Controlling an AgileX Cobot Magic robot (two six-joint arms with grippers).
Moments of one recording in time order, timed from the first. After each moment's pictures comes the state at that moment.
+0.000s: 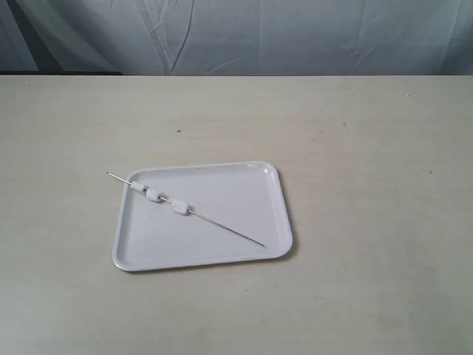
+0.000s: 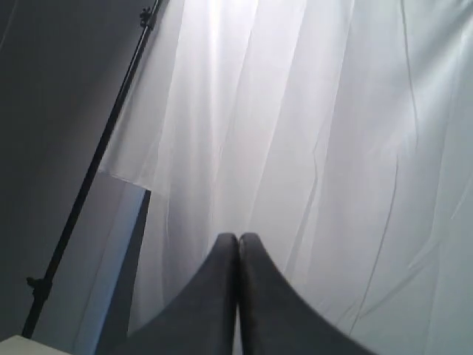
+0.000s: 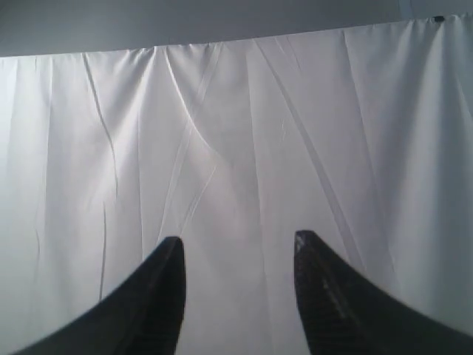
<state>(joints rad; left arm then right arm) 0.05 0.00 0.00 -0.36 -0.39 0.09 0.05 0.00 0.00 0.01 -0.54 0.01</state>
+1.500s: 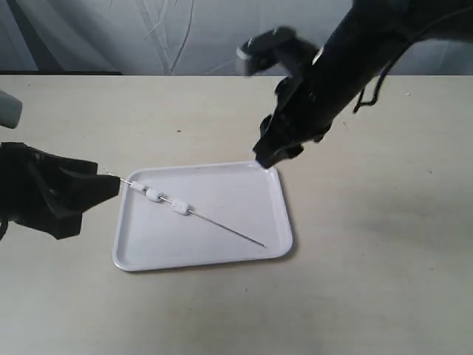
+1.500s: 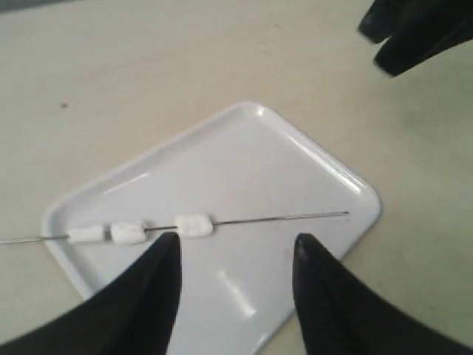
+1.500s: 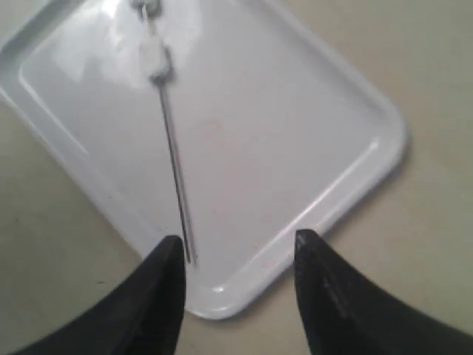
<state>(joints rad) -0.09 1.09 -0.42 1.67 -0.64 -1.51 0.50 1.79 -1.32 0.39 0.90 -0.65</state>
